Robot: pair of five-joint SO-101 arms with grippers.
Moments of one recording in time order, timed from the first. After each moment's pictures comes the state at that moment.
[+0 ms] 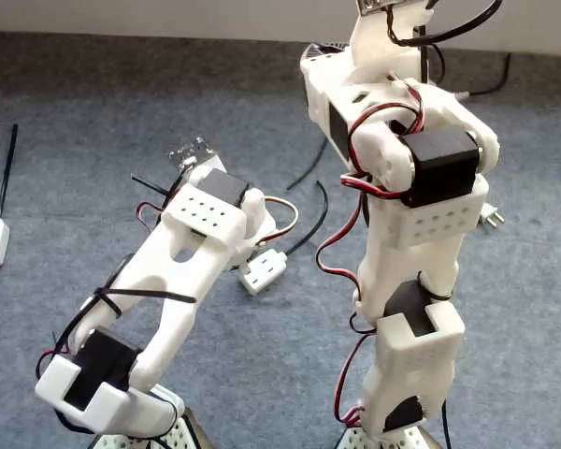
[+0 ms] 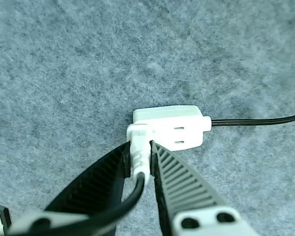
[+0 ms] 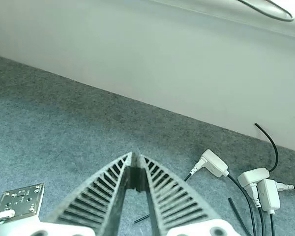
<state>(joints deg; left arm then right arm) 20.4 -3.4 17.8 77.9 65.7 -21.5 18.3 -86.4 98.9 4.2</state>
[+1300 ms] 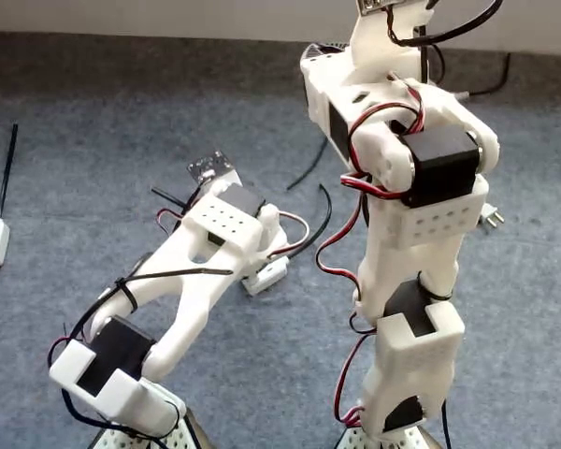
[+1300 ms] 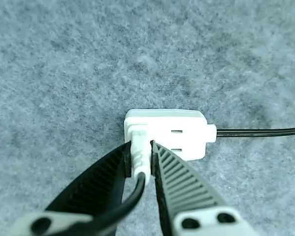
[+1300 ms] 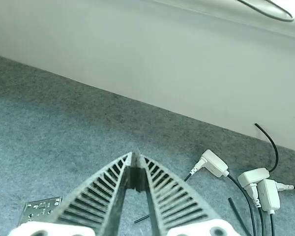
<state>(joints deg) 23.7 1.5 22.5 70.1 65.9 -21.5 18.3 -86.4 98.9 4.2</state>
